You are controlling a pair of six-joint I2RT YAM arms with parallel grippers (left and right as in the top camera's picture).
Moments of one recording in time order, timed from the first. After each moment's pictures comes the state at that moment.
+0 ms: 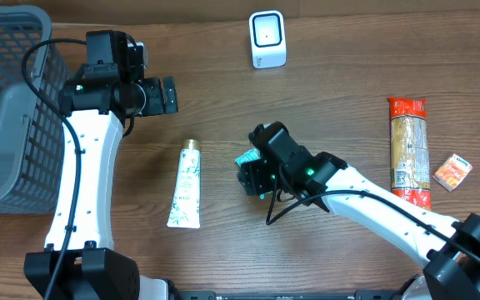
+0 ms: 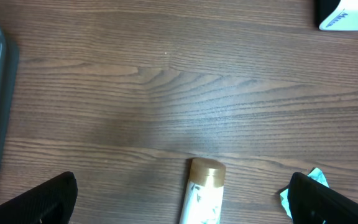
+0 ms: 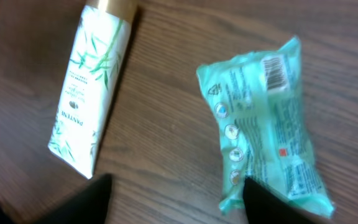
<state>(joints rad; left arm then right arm) 0.05 1.62 1.57 -1.00 0.02 -0.08 0.80 1.64 1.08 -0.42 -0.17 0.55</state>
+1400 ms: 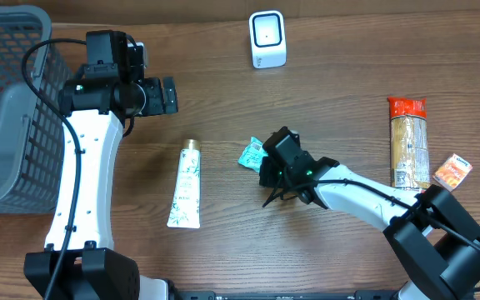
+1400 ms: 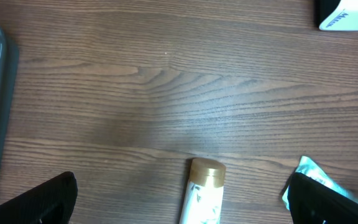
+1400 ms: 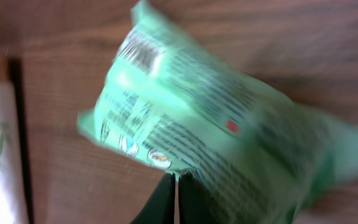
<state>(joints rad) 0.05 1.62 1.57 -1.00 0.02 -0.08 0.72 1.79 0.95 -0.18 -0.04 0.82</state>
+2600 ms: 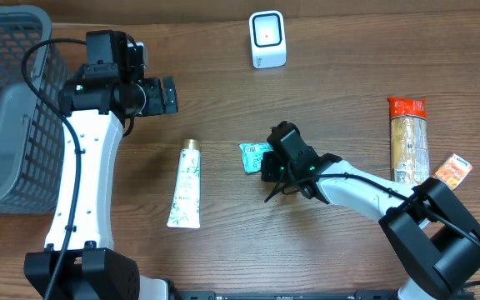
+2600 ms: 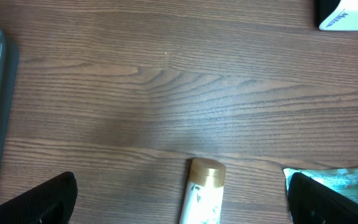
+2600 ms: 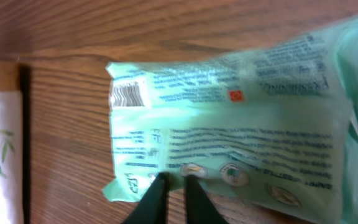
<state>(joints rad) 0.05 1.62 1.57 -1.00 0.02 -0.08 0.69 1.83 0.95 -0.11 -0.10 0.73</state>
